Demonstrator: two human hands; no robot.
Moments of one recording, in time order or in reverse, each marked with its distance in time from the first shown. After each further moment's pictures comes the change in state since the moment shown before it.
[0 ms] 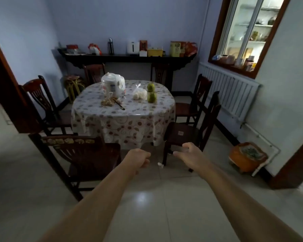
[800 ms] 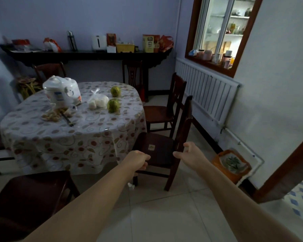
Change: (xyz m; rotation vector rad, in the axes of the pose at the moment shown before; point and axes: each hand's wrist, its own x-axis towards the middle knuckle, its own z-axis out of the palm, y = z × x) left_hand 0.276 0.188 0.236 0.098 -0.124 -0.011; right_hand 0.331 0.111 -0.212 0.043 0.102 0.088
